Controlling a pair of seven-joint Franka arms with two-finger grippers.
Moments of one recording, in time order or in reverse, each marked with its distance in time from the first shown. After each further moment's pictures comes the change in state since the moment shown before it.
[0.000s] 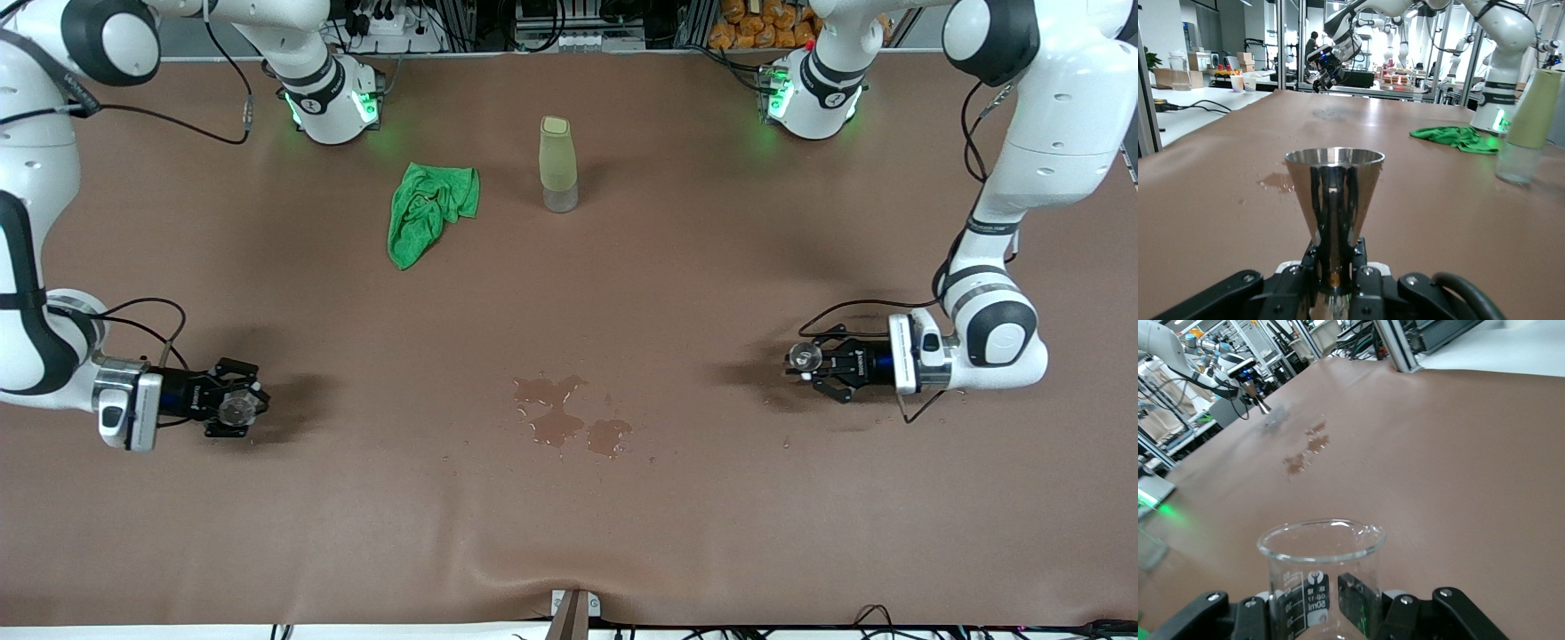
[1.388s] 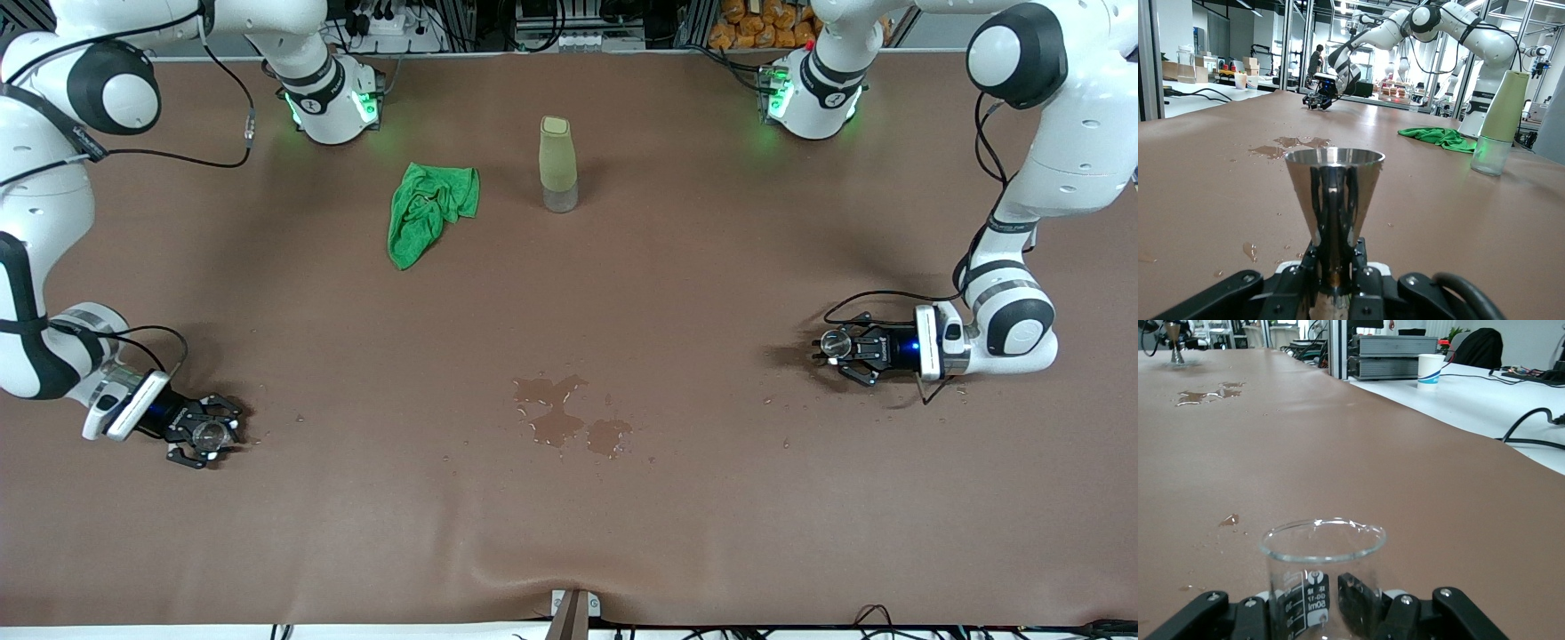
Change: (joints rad) left arm 0.115 0.082 -0.003 0.001 0.058 -0.064 0.027; right arm -0.068 0.215 0.005 0.120 0.232 0.207 -0.602
